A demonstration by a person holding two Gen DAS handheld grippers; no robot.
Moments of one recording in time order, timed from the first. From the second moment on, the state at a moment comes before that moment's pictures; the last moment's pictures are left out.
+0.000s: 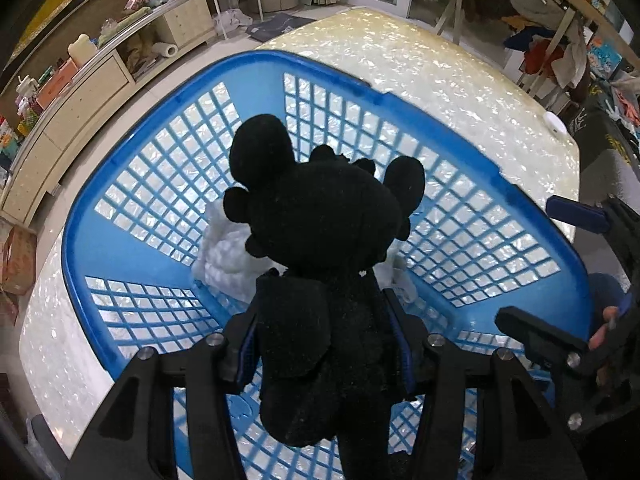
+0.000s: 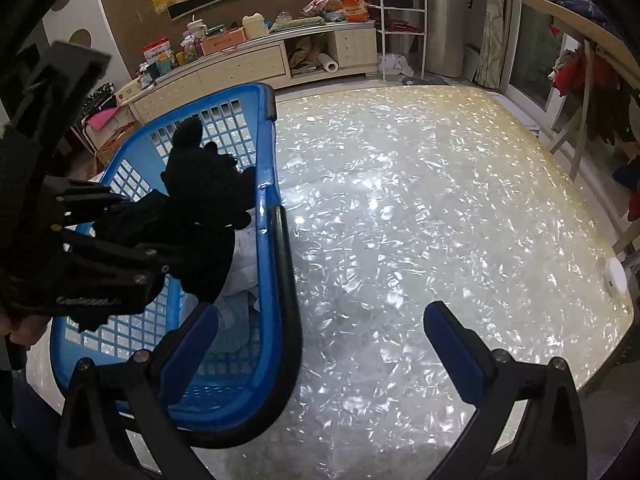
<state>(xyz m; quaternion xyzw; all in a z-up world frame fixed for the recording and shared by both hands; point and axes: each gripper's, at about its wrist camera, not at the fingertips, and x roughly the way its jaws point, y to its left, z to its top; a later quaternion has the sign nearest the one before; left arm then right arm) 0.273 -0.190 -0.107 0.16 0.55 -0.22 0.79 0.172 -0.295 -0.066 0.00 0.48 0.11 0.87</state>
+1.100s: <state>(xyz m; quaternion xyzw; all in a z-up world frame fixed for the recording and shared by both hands) 0.198 -0.131 -0.009 0.11 0.48 -0.18 0.85 0.133 -0.261 -0.016 -0.01 0.45 0.12 0.89</state>
